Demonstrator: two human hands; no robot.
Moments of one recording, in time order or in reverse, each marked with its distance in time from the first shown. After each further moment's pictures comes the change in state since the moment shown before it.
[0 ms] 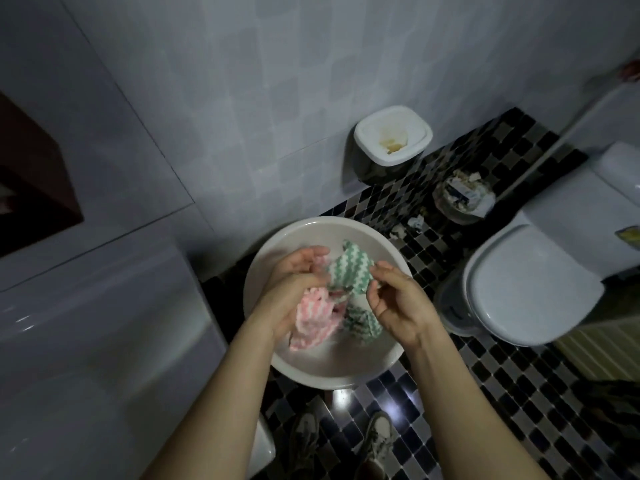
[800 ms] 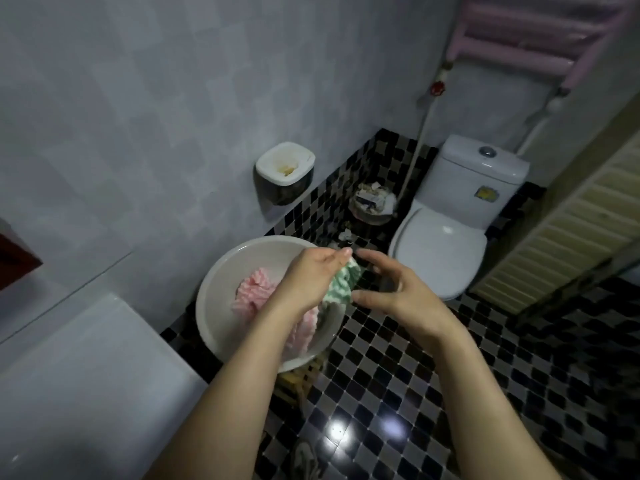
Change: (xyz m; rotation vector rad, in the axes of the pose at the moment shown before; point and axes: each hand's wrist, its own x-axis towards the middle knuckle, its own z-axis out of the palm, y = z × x) left_hand -0.115 0.048 0.111 0.603 -0.389 0.226; right_hand -0.182 -0.012 -0.045 -1.027 0.069 -0.541
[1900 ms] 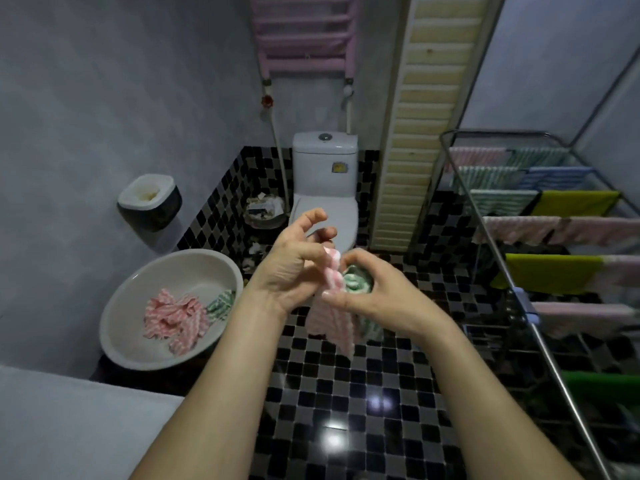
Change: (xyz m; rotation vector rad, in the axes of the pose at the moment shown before) left_hand -0.158 0.055 0.166 -0.755 -0.660 -0.039; right_hand -0.283 0.035 -0.036 -0.091 0.347 -0.078
